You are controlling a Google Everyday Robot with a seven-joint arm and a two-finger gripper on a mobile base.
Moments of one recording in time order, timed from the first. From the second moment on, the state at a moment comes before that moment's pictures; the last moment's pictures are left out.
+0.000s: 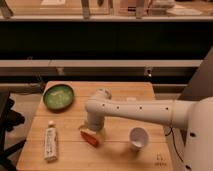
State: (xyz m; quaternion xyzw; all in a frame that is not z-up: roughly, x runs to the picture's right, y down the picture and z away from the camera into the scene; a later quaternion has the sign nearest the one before) arm -0.064 0.250 0.765 -0.29 -0.28 -0.43 0.80
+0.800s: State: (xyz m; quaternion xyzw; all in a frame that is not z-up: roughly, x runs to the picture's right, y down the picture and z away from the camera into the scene) arm -0.066 0.262 0.770 -0.30 -0.28 -0.44 0.80
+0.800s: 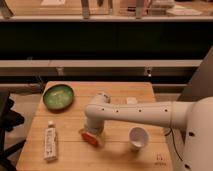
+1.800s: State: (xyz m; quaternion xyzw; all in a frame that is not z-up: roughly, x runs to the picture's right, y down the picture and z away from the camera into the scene) arm -0.071 0.269 0.777 -0.30 -0.29 -0.45 0.79
